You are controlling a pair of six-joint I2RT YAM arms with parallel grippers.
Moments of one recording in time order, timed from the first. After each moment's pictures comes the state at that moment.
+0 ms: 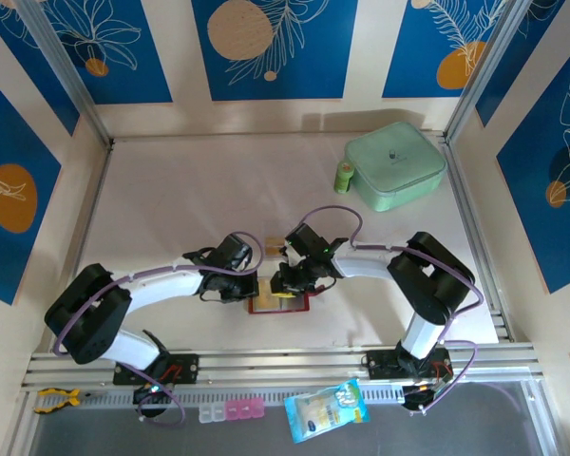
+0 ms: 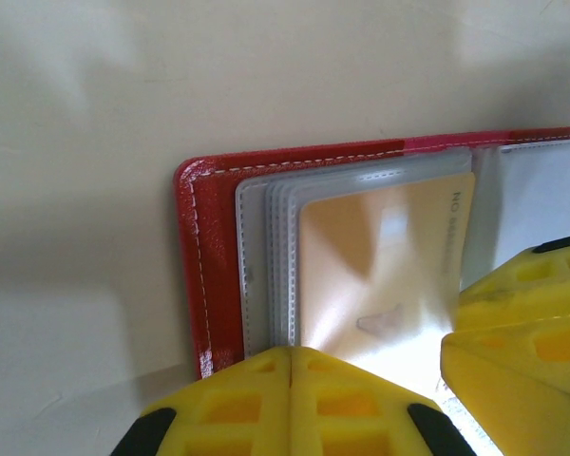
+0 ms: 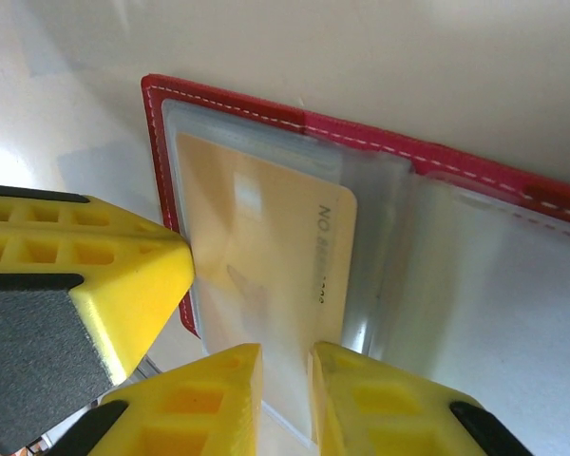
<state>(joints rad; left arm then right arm) -0.74 1.44 0.66 -0.36 0.27 -0.87 0.81 1.71 0.84 -0.24 -0.56 0.83</state>
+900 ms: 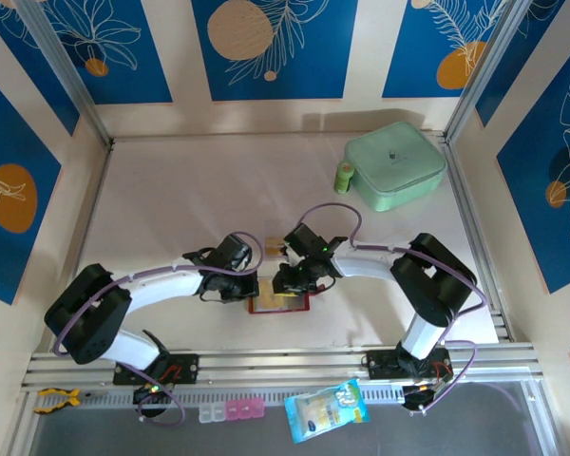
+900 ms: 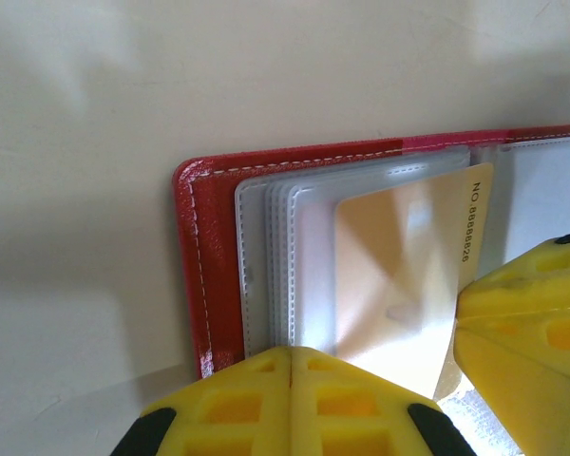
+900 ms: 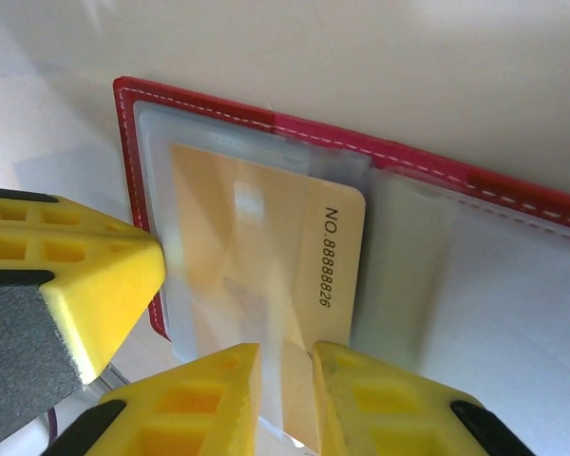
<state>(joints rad) -0.74 1.44 0.66 -0.36 0.27 -0.87 0.82 1.69 0.87 -0.33 -0.47 0.79</state>
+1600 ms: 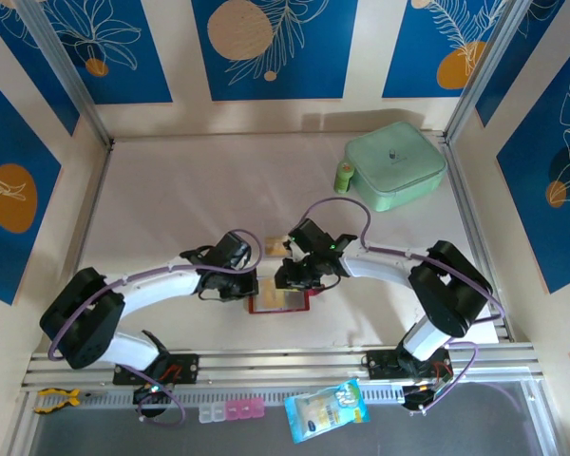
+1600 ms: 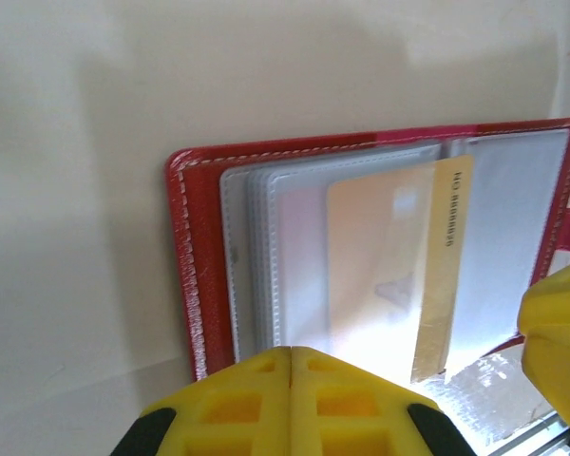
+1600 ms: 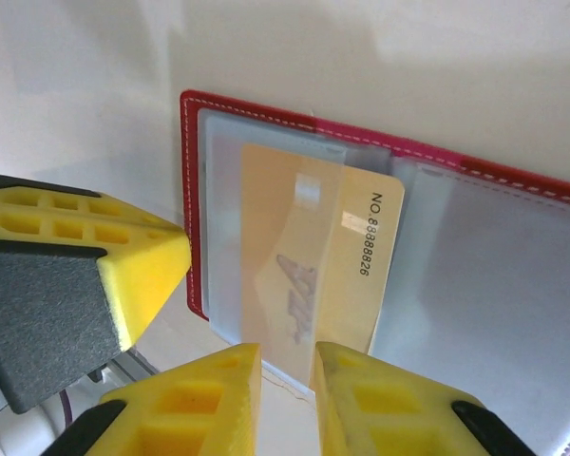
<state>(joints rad) -0.74 1.40 0.68 -0.41 0.27 -0.86 0.80 1.59 0.87 -0.37 -0.45 0.78</state>
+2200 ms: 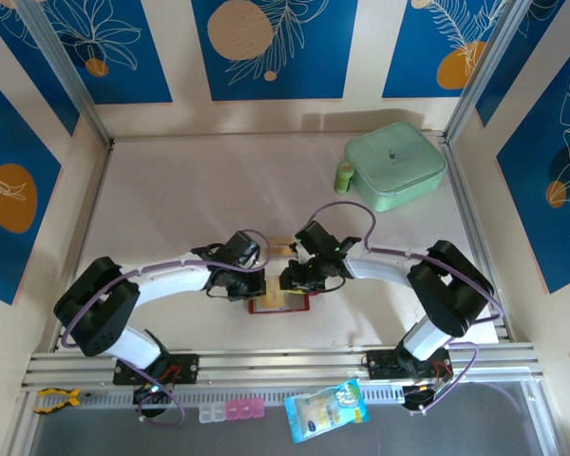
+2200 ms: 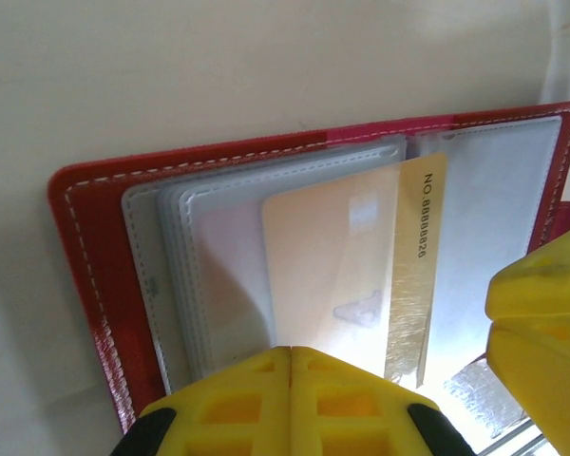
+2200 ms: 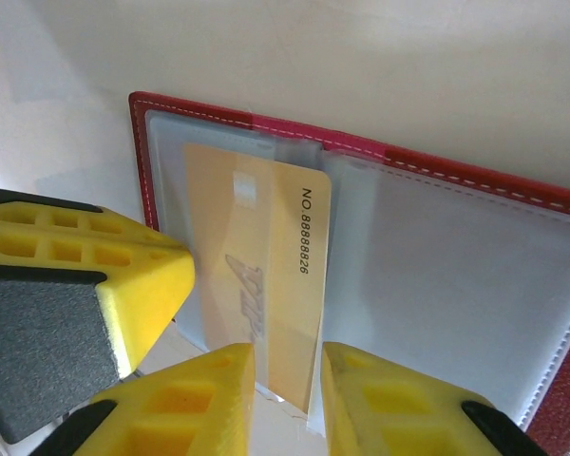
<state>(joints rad) -0.78 1.50 0.73 -0.39 0.31 -0.86 0.77 1.59 0.81 -0.32 -0.48 0.79</state>
